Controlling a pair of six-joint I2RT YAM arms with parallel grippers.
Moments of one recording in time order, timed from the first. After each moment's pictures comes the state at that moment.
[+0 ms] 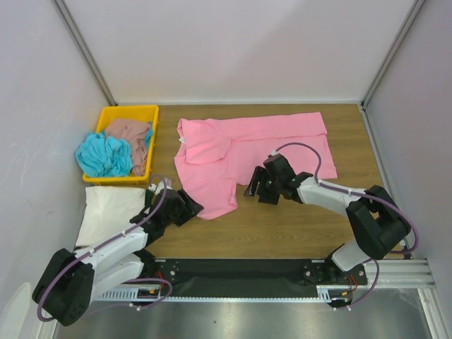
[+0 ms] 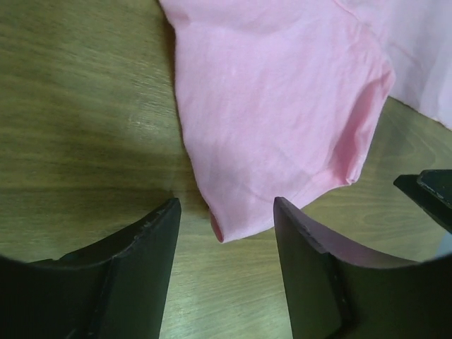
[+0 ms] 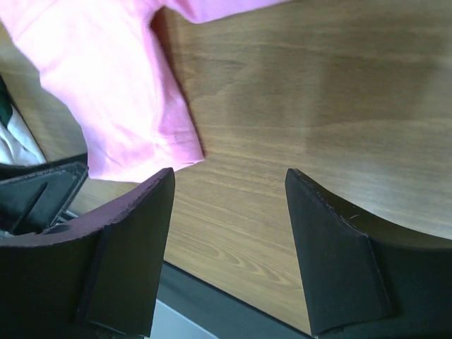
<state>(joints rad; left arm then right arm) -0.53 0.96 0.26 -0.07 -0.05 -1.05 0.65 1.53 0.82 -0.19 -0.12 0.92</state>
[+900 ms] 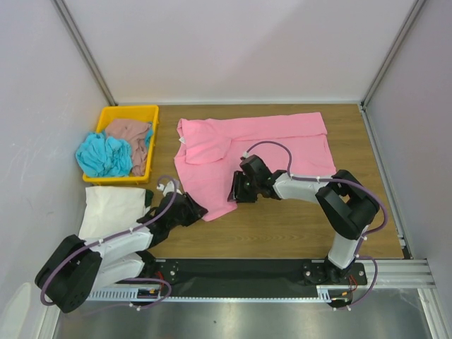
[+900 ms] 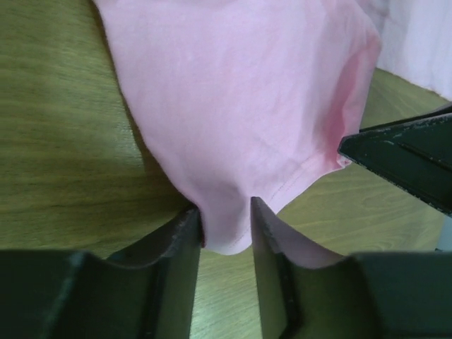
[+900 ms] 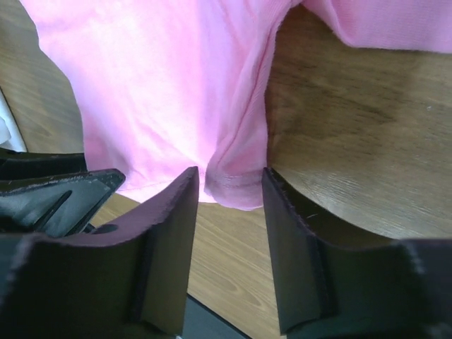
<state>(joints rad) -0.61 1.05 0.20 0.16 -0.05 -1.03 0.77 1.78 0.99 -0.10 -0.16 0.81</state>
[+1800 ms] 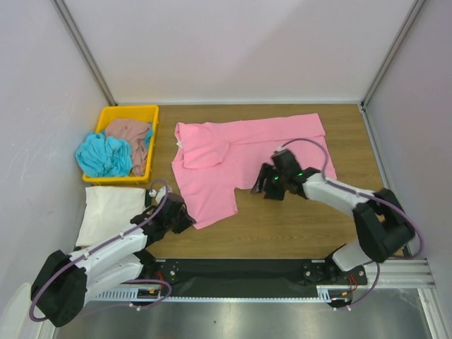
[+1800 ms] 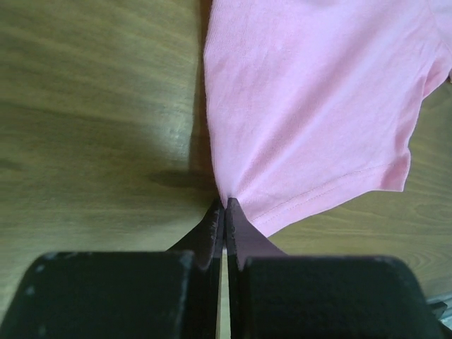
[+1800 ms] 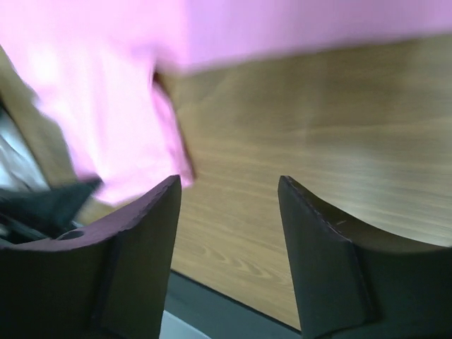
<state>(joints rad) -0.62 0.93 0.29 -0.27 -0.13 -1.10 0.65 1.56 0.87 -0.25 -0.15 0.83</state>
